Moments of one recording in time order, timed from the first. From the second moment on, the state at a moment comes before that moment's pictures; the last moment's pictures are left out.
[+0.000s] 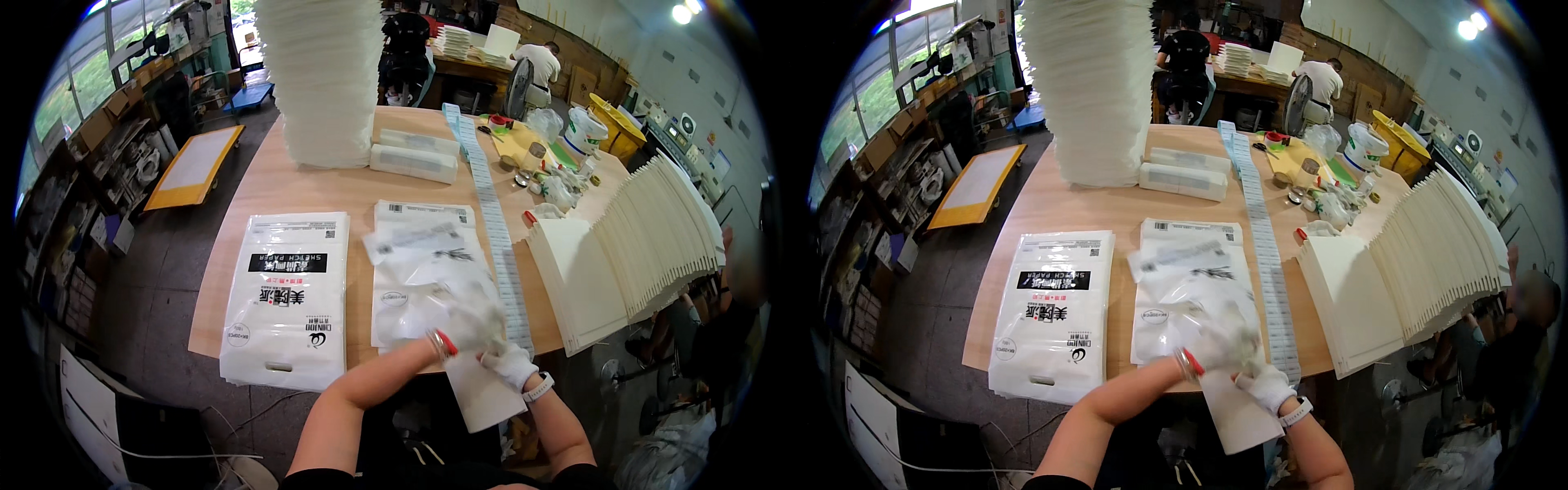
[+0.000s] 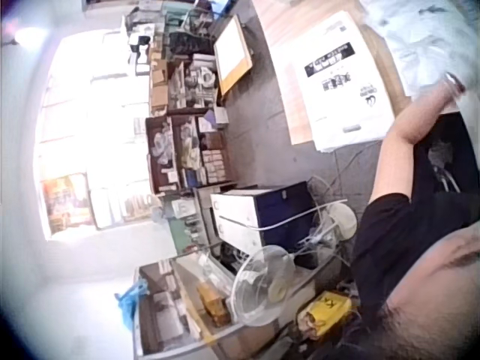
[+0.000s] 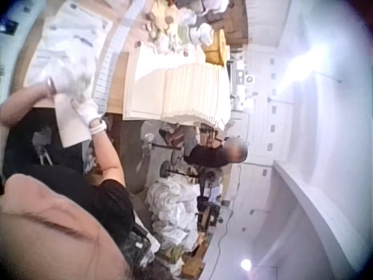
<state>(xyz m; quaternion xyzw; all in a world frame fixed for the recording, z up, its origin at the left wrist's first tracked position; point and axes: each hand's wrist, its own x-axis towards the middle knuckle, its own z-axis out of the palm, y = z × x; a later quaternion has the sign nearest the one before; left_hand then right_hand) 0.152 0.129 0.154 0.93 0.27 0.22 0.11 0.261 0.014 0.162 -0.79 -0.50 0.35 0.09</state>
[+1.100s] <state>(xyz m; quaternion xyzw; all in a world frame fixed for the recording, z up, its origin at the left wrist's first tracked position) 0.059 -0.011 -0.013 0.72 0.51 0.29 0.38 0.222 0.023 0.116 -0.75 -0.65 0.12 0.06</state>
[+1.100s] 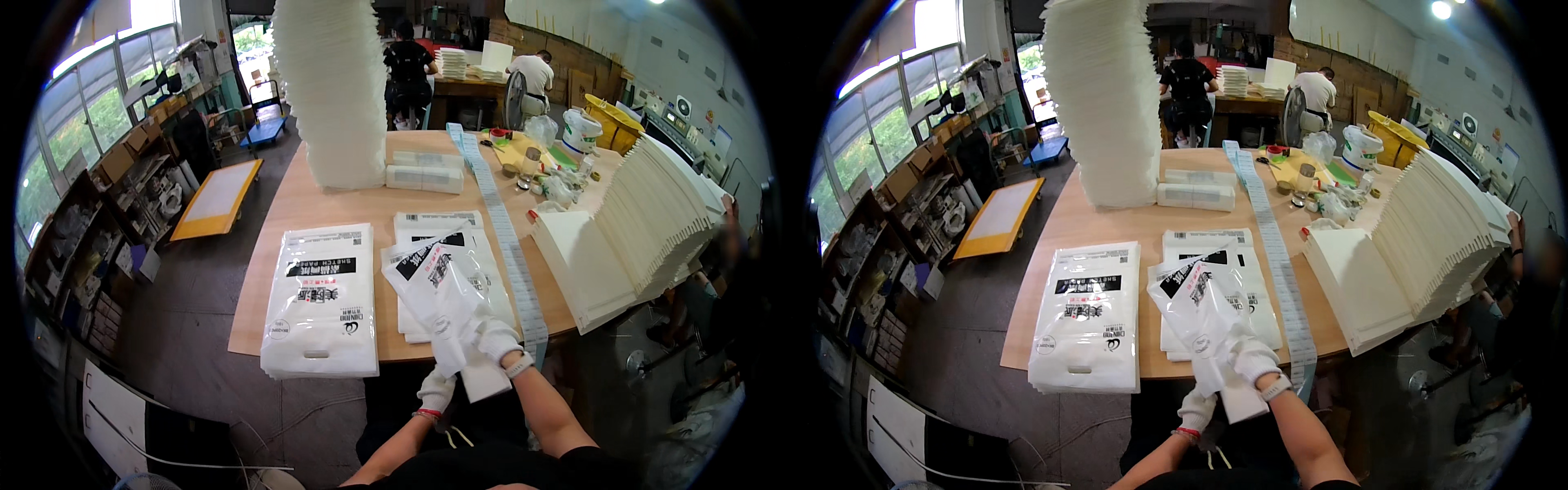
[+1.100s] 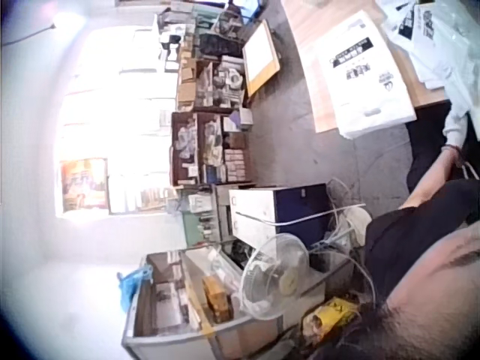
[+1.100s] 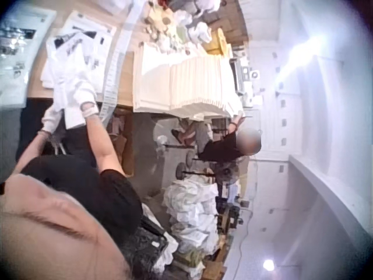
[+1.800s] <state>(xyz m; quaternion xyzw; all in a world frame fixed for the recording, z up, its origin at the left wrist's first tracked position) 0.070 -0.014 0.017 0.63 0.50 0.26 0.53 0.240 0.038 0.146 -0.72 -0.68 0.14 0.04</state>
